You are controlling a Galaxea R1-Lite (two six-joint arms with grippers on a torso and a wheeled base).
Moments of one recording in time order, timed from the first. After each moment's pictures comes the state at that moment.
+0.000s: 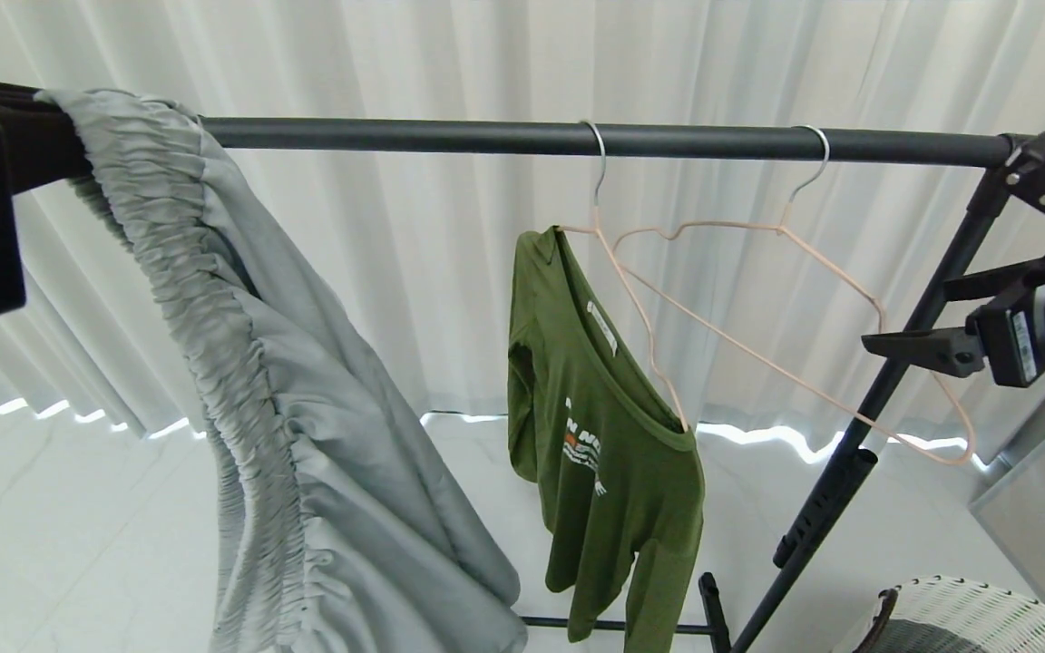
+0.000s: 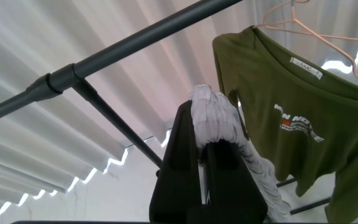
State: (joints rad) left arm -0.98 1.18 -1.37 0.34 0.73 0.35; right arm 0.31 1.36 -1.20 0.28 0.12 -0.27
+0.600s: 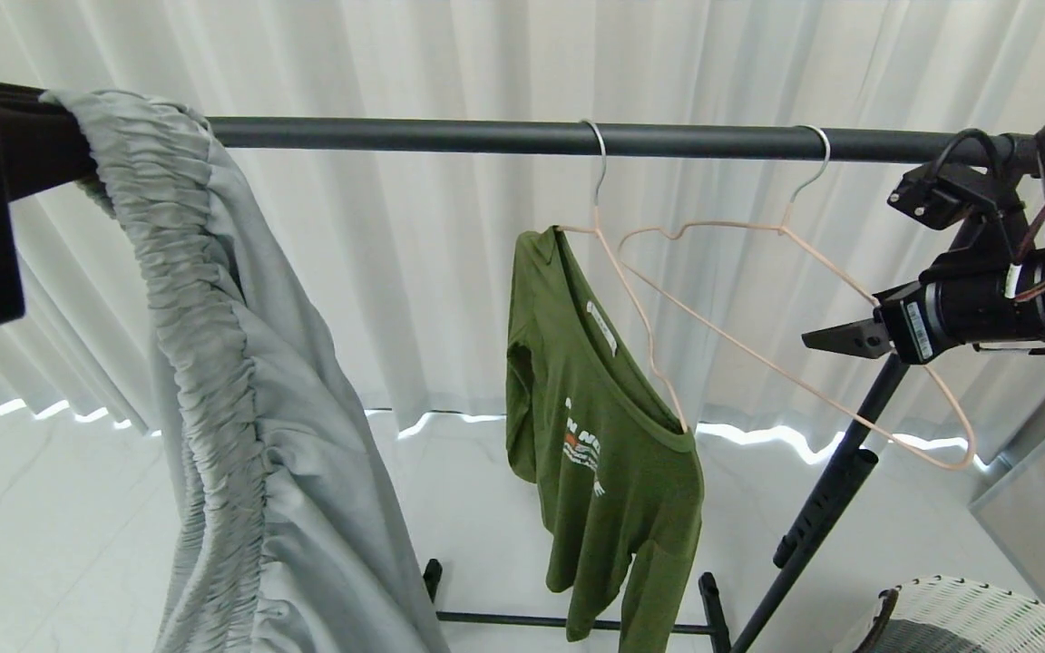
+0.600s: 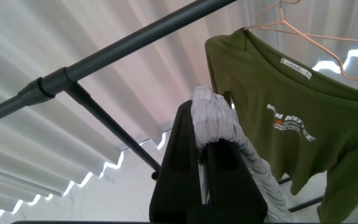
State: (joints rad) left arm -1.01 1.18 -1.36 0.34 0.73 0.35; right arm 0.28 1.57 -1.32 0.28 0.16 -0.23
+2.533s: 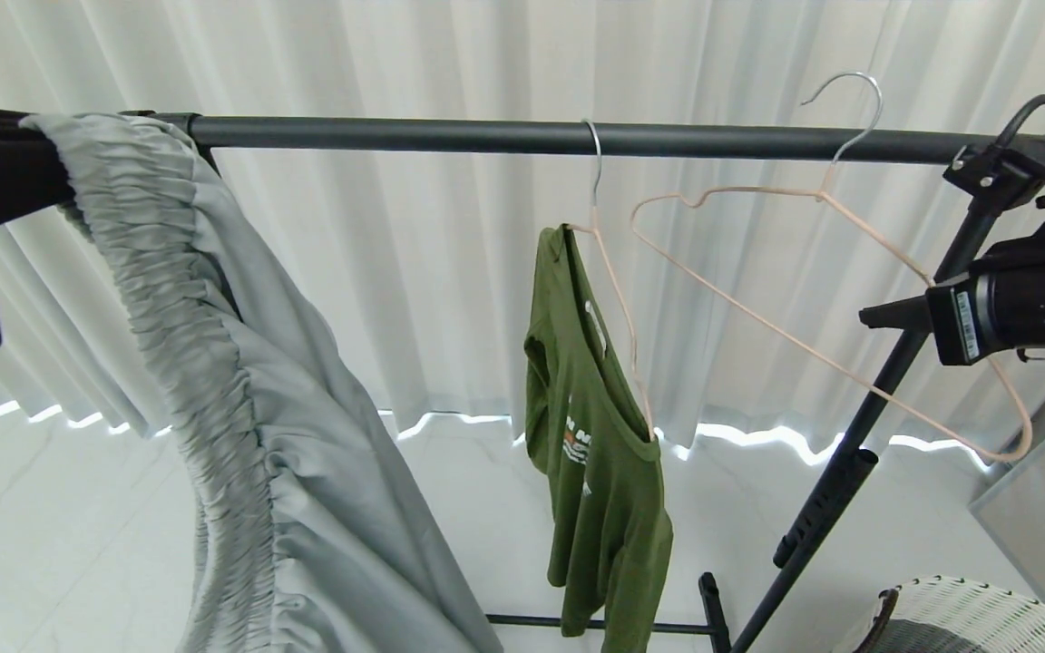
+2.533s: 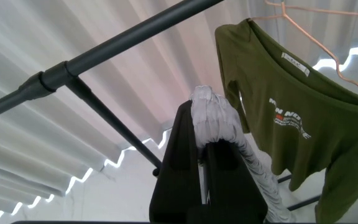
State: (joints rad) left arm -1.01 1.15 -1.32 0.33 0.73 0.35; right arm 0.33 1.44 -1.28 0.33 0.16 -0.09
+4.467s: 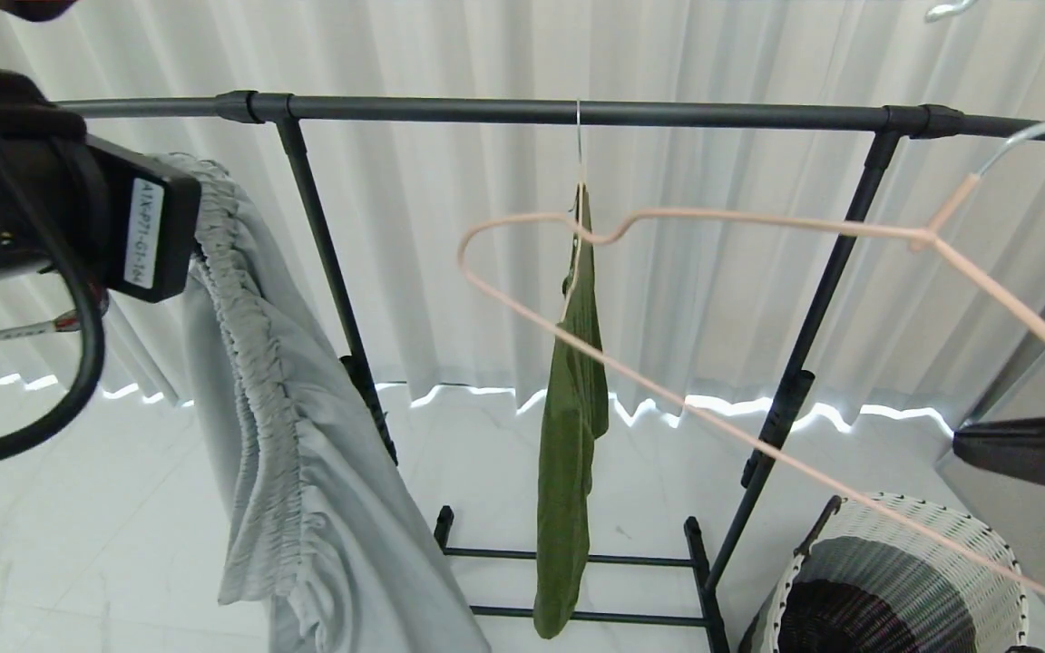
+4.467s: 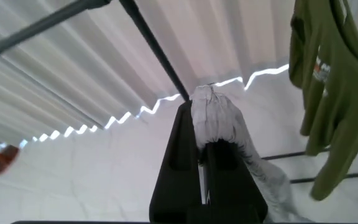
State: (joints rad) left arm -0.73 1.30 -1.34 0.28 0.74 0.31; right arm 0.80 1.05 -1.07 0.43 0.15 -0.09
